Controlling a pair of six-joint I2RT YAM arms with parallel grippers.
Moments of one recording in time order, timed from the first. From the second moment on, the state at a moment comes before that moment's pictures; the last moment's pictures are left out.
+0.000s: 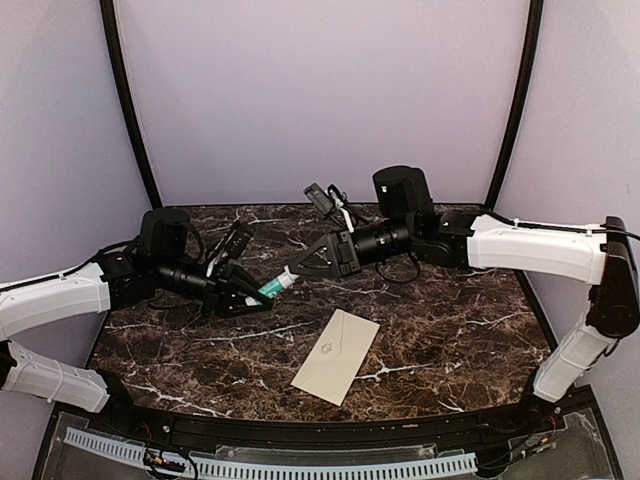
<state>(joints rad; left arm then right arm) -0.68 1.14 0.77 -0.10 0.90 -0.07 0.93 1.60 1.27 -0.02 -0.79 0.48</state>
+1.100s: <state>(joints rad) -0.68 1.14 0.77 -0.12 0.91 -0.07 0.93 1.63 1.31 -0.11 -0.82 0.45</state>
